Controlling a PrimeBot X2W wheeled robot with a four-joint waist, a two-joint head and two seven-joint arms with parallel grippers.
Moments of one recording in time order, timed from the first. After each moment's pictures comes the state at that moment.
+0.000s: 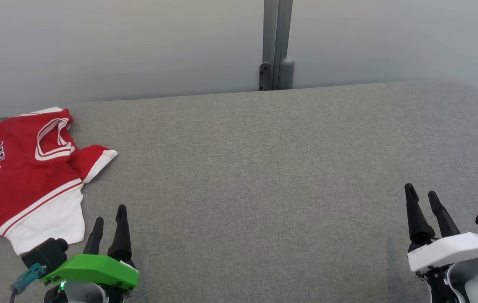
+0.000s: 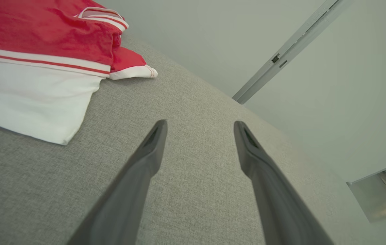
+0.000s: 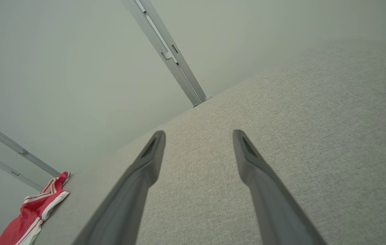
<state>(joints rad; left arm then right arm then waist) -0.08 0.09 -0.09 0.33 -0.78 -0.06 -0.11 -0.03 -0.13 -0.04 0.18 0.66 0.13 -0.11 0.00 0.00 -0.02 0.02</state>
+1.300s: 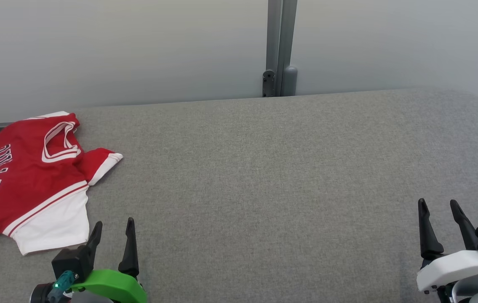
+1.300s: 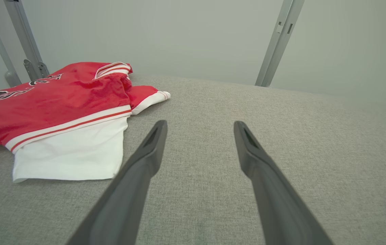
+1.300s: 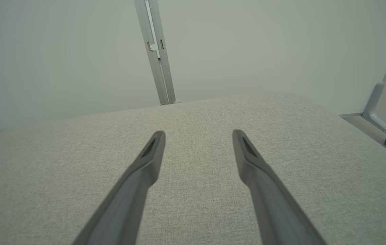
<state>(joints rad) -0.05 0.10 -0.11 0.35 -0.32 -0.04 -0.20 0.02 -0.13 -0.12 0.21 0.24 0.13 -0.20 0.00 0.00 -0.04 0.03</state>
